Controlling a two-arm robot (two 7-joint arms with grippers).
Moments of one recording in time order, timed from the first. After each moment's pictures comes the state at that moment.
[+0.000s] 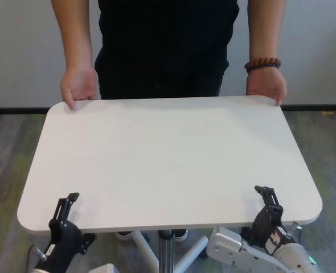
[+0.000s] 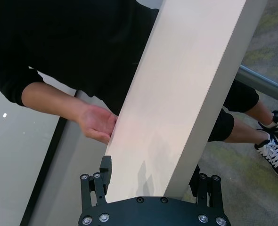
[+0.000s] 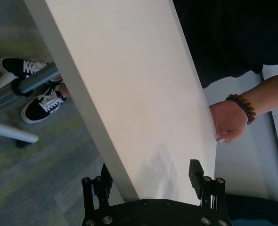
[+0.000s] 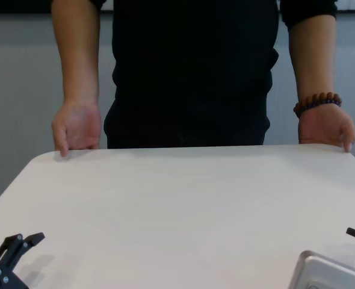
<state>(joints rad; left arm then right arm) 0.18 0.40 0.39 -1.49 0.84 -0.10 0.37 -0.10 0.47 -0.52 -1.72 -0.74 0.41 0.01</state>
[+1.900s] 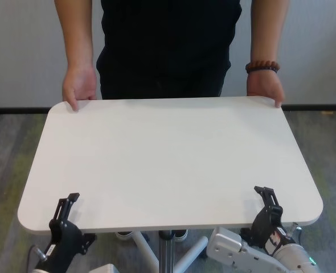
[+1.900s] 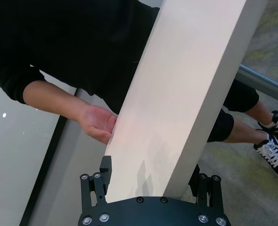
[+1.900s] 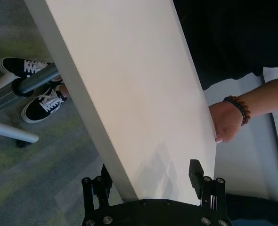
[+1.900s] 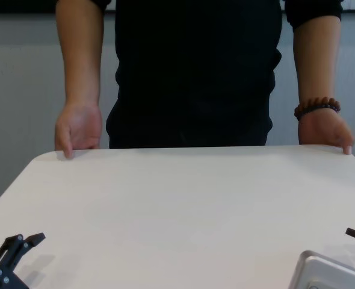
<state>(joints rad) 0.18 0.41 0.39 -1.49 0.83 -0.10 0.37 -0.11 0.46 -0.51 -1.72 -0.73 0.41 0.00</state>
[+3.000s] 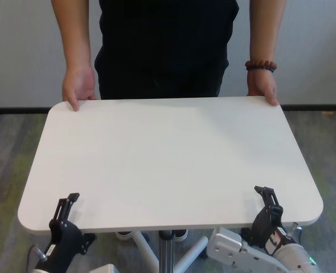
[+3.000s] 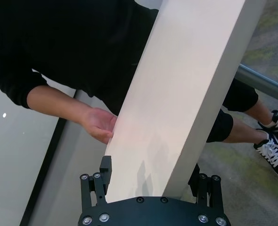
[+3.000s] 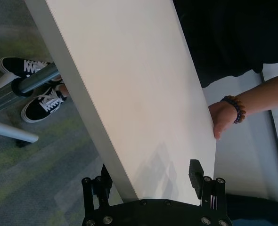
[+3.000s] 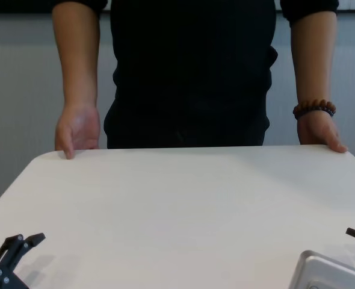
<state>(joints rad) 0.18 0.40 0.40 -1.48 0.85 -0.10 0.37 -0.11 0.46 -0.51 -1.72 -0.74 0.41 0.00</state>
